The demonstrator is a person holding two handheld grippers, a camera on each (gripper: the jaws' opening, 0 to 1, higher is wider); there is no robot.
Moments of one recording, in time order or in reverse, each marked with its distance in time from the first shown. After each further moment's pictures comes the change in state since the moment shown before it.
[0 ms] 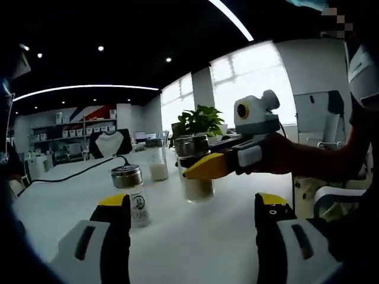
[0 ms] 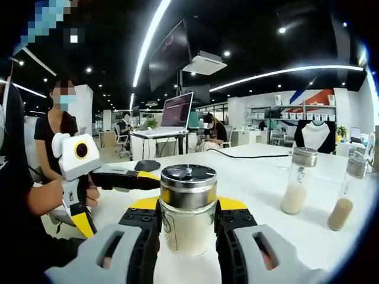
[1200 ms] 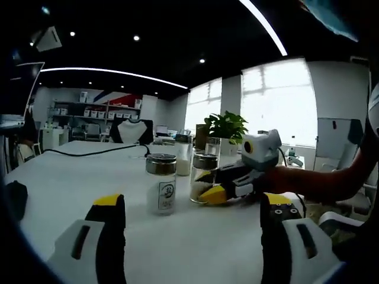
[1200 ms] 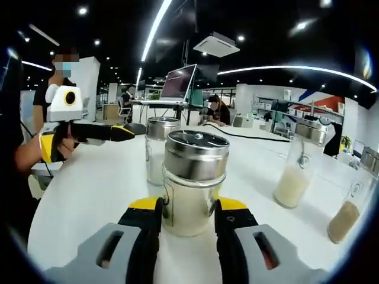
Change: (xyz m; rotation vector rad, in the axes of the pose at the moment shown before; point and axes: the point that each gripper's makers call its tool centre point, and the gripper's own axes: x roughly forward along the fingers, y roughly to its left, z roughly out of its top) left arm -0.013 0.032 -0.007 -0.153 -0.024 0.122; right arm 0.015 -0.037 -0.052 -0.116 0.136 0.020
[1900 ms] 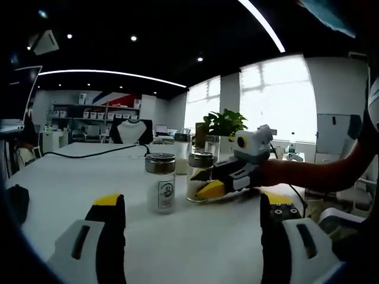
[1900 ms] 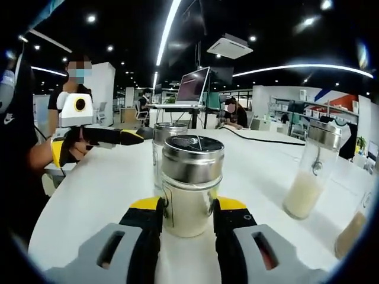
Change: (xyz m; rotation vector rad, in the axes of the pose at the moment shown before) left arm -0.001 -0.002 -0.001 0.024 0.013 -0.001; right arm 0.014 -0.003 0.002 -0.036 -0.003 0.153
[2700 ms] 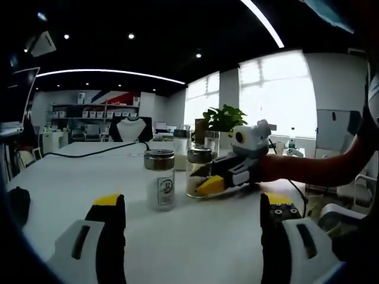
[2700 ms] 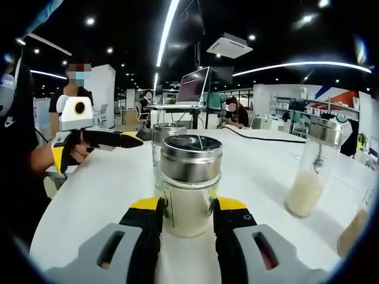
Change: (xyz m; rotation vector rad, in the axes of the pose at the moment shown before) left arm 0.000 -0.001 -0.004 0.018 0.027 -0.001; right arm -0.002 -0.001 -0.001 0.027 -0.003 0.006
